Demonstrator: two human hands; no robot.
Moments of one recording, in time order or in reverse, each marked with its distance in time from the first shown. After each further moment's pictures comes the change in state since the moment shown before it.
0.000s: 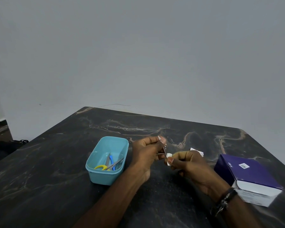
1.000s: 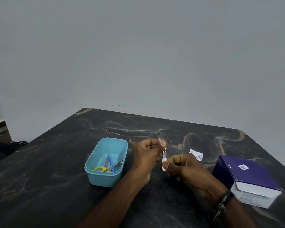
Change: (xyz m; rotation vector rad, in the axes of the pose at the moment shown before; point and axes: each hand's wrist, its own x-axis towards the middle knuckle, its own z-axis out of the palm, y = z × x) left_hand -0.005 -0.001 0.002 0.152 0.060 0.102; right_hand -0.001 0.001 0.007 -0.087 -0.094 -0.050
